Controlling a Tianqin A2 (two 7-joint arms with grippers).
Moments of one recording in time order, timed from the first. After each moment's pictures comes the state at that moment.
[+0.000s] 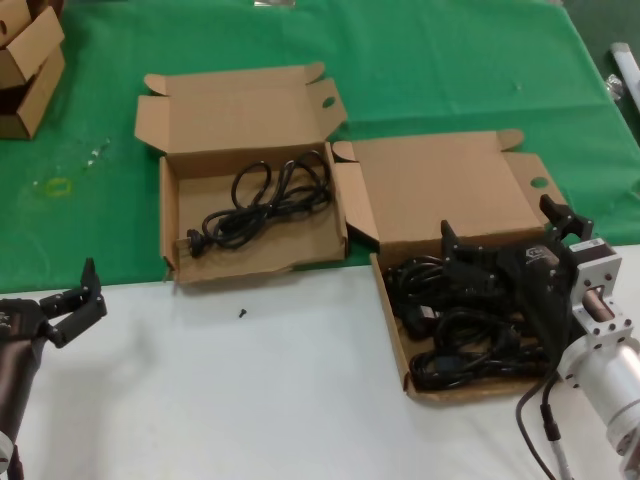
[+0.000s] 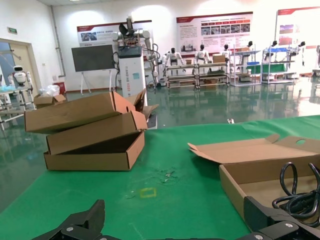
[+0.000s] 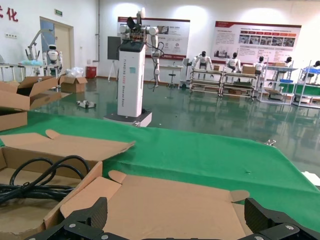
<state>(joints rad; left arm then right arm) 0.00 -0.30 1.60 -1.60 -1.80 0.00 0.00 0.03 0.30 -1.62 1.58 1.79 -0.02 -0.01</state>
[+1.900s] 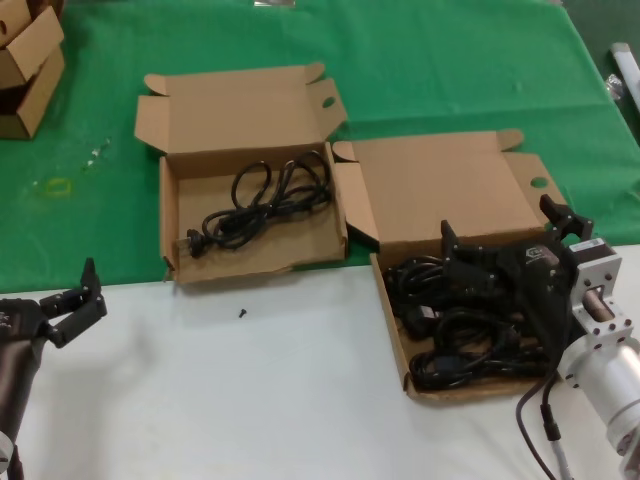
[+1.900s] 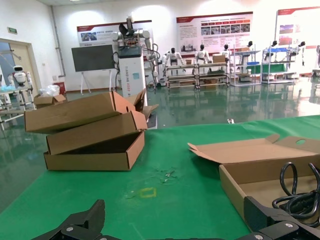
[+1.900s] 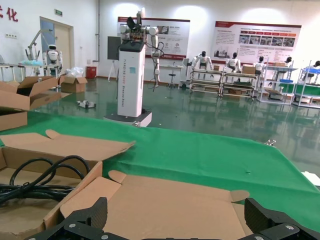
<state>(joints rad) 0.00 -0.30 1.60 -1.60 -1.80 0.00 0.00 0.03 0.30 -1.62 1.58 1.79 -0.02 -0.01</state>
